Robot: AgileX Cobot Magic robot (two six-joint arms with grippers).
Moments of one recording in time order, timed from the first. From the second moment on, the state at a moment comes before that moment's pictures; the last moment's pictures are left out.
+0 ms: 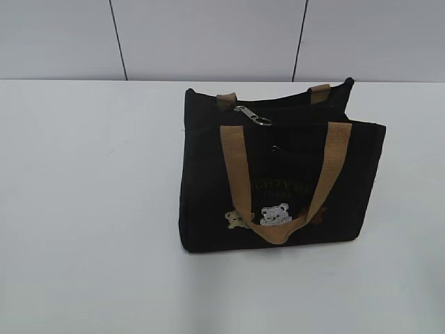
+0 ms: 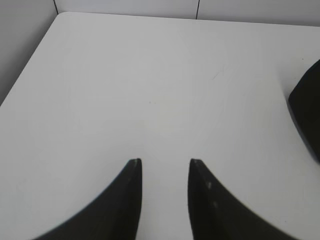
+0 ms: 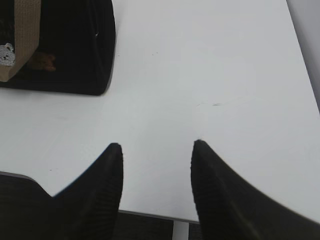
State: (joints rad) left arm -0.03 -0.01 -0.54 -0.02 1.07 -0.02; right arm 0.03 -0.01 -0.47 0.06 1.10 -0.20
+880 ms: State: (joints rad) left arm -0.03 -0.01 -0.54 -0.02 1.07 -0.02; right arm 0.03 -0.01 -0.47 0.06 1.10 -0.20
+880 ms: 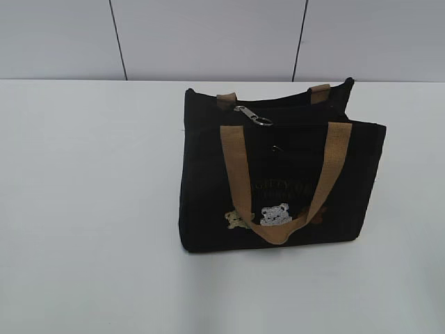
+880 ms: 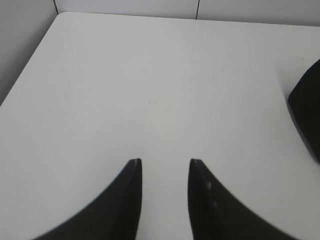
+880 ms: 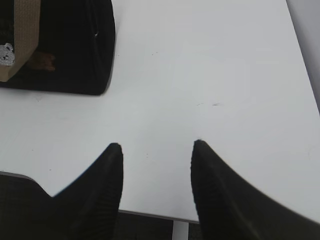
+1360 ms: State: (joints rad) left arm -0.03 0.08 -0.60 -0.01 0.79 0.01; right arm 0.03 -0.01 -0.47 0.06 1.10 -0.20
